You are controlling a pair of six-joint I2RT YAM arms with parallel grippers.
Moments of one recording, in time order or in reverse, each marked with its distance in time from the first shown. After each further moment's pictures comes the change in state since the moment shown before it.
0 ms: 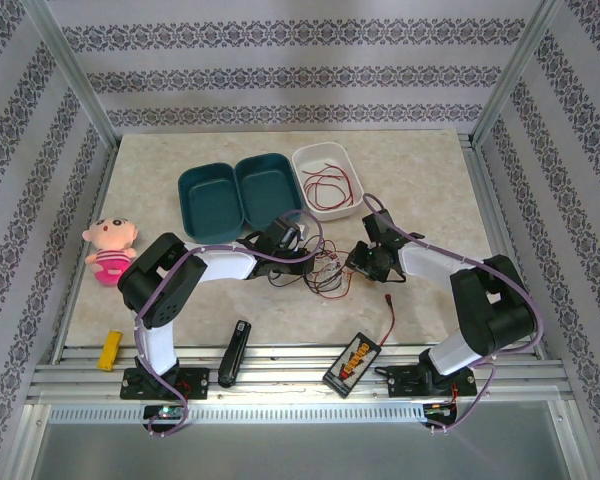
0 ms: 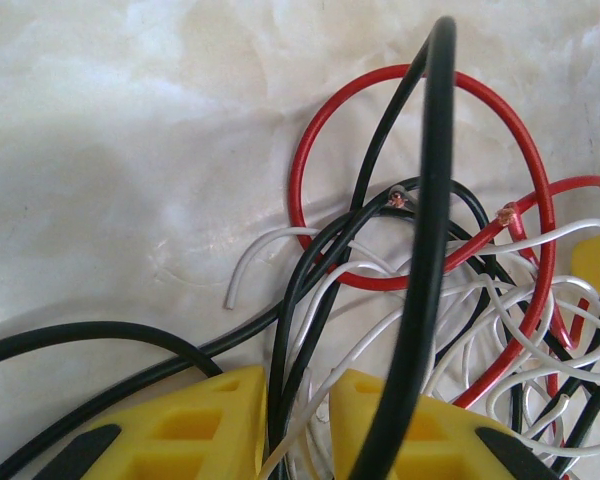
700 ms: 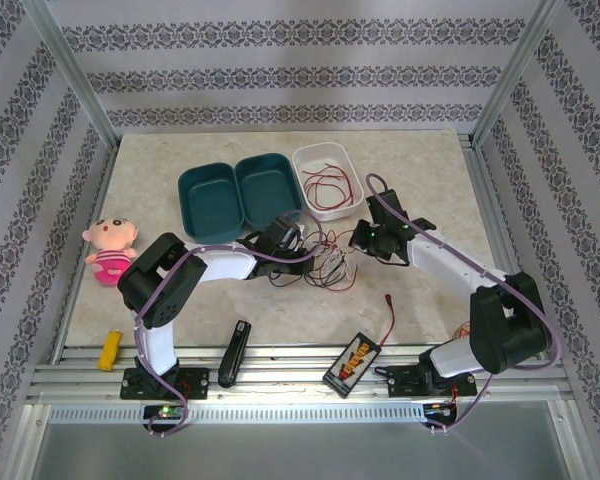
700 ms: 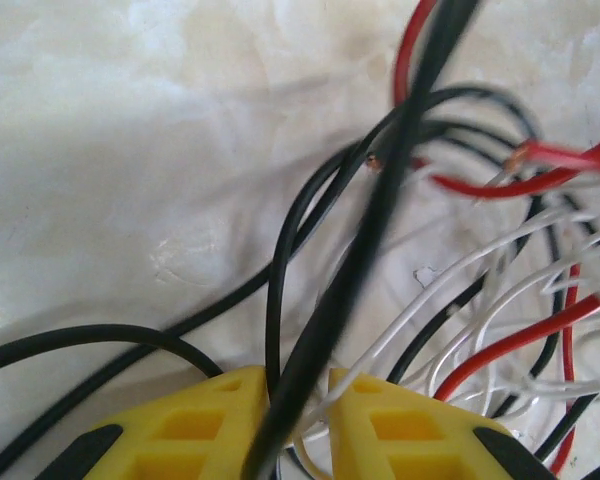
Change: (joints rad) left arm 0.000 0.000 -0.002 0.001 0.000 -0.003; right arm 0.008 -0.124 0.164 -0.115 0.100 -0.120
